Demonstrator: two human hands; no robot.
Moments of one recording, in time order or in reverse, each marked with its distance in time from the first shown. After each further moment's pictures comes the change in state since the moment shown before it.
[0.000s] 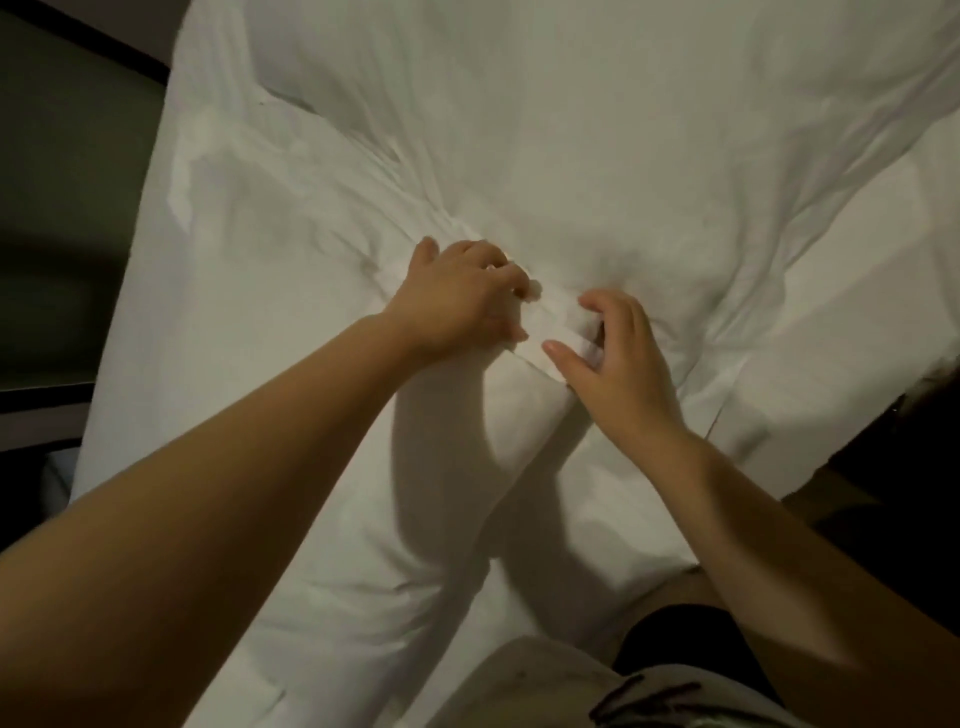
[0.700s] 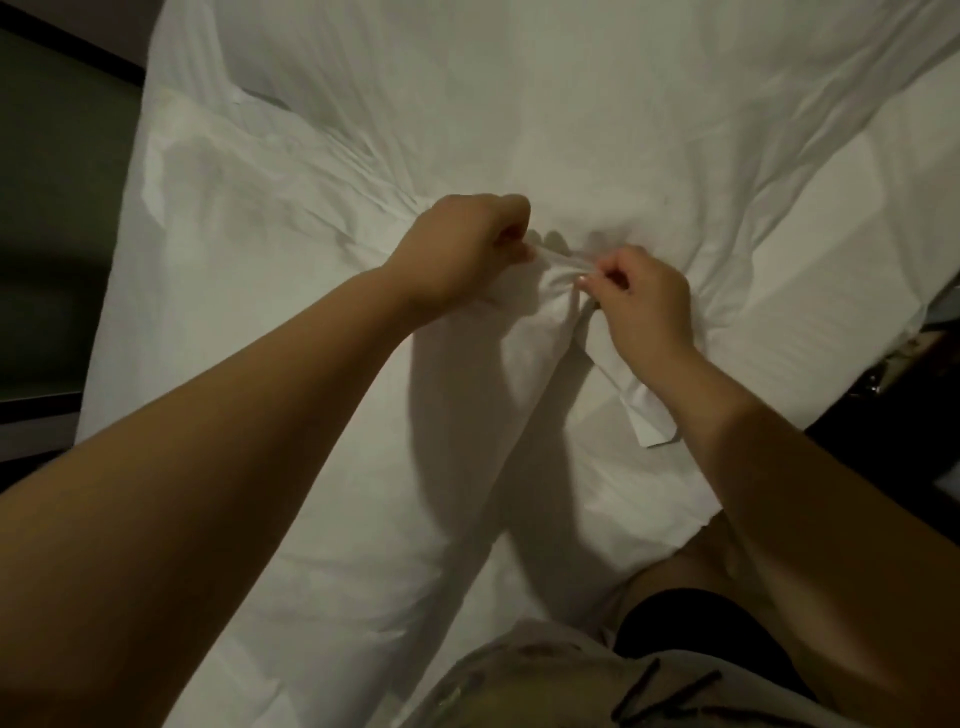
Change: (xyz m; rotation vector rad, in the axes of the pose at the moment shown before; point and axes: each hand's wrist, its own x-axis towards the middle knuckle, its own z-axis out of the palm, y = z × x) left_hand 0.016 0.033 -0.029 -0.251 0.223 0.017; right_hand 0.033 0.005 -0.039 0.156 0.092 0.074
